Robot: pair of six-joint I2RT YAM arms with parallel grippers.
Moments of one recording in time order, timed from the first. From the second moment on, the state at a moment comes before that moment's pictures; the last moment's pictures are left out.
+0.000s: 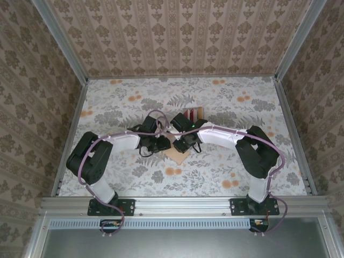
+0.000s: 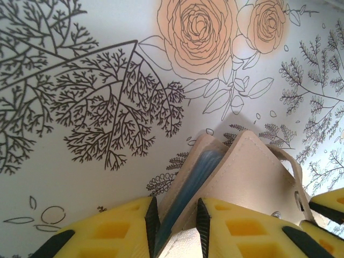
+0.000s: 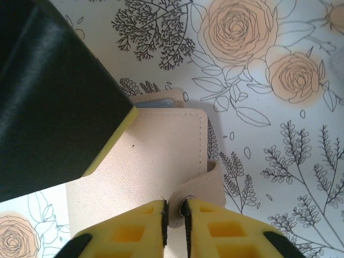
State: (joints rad) left arm -0.61 1.68 0.83 -0.23 0.36 -0.70; right arm 0.76 1.85 1.25 -0.58 -0.05 0.01
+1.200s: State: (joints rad) left arm -0.62 1.69 0.83 -0.22 0.36 -0.70; right arm 0.75 1.86 1.26 -0.64 -0.15 -0.02
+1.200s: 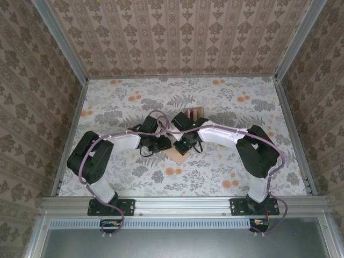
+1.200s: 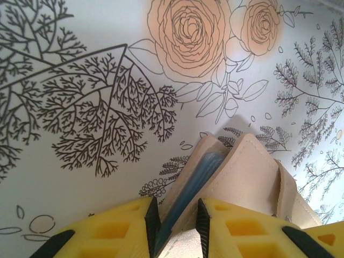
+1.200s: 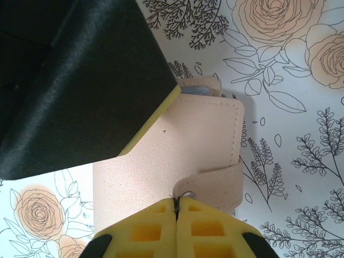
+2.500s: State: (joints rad) left arm -0.62 1.70 0.84 -0.22 0.37 -0.70; right arm 0.75 1.90 1.27 -0.66 -0.17 -0.03
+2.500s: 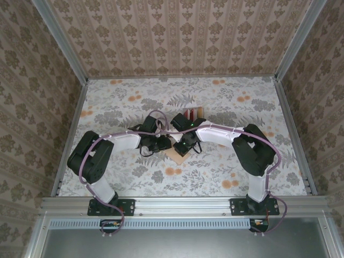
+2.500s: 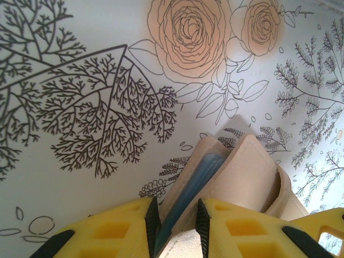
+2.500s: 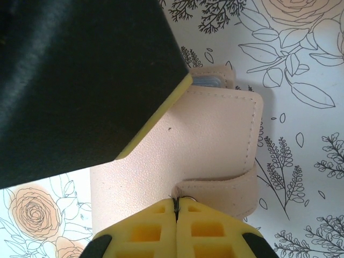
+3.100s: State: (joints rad) left arm -0.62 1.65 0.84 -0.28 0.32 -0.70; right arm 0.75 1.88 1.26 -0.64 -0.17 0.00
